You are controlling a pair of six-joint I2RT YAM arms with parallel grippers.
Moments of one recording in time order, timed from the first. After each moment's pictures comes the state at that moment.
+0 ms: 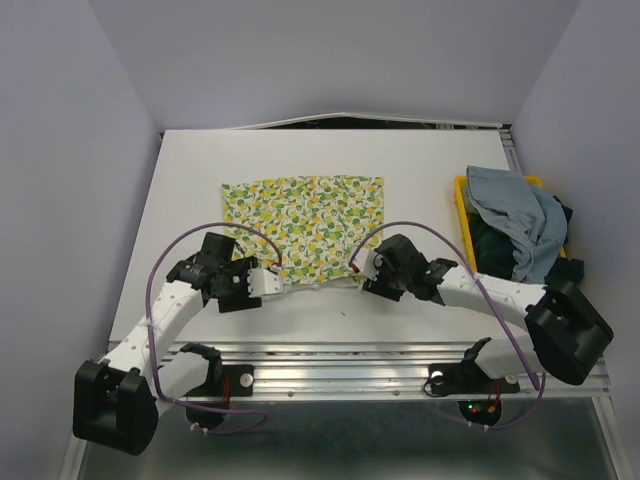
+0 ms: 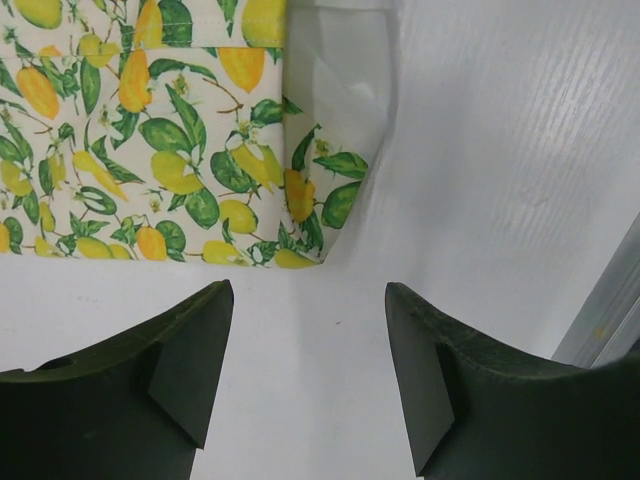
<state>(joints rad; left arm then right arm) -0.28 0.96 0.60 -0.78 0.23 1.19 0.75 1.34 0.63 -0.21 0.05 -0.59</state>
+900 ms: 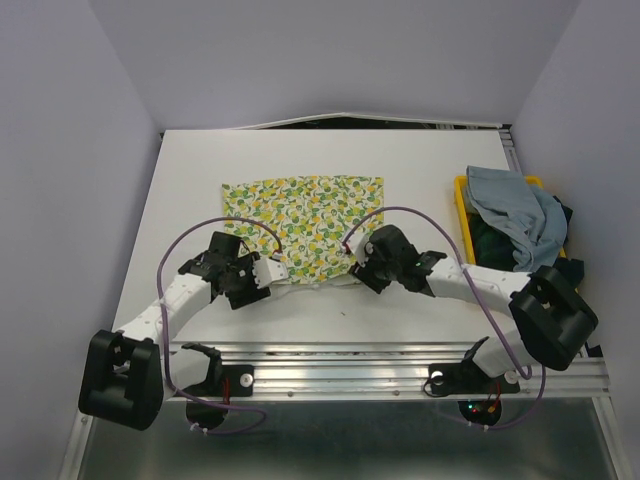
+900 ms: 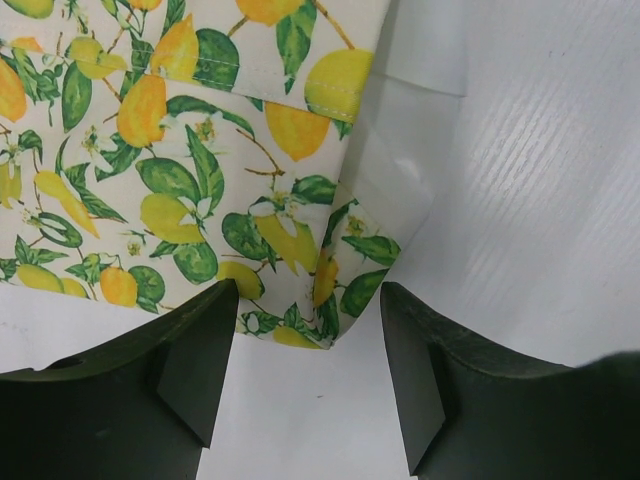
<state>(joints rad) -0.28 1.11 0.54 -0.54 0.25 0.98 0.75 1.45 0.73 -0.12 -0.05 -0.35</state>
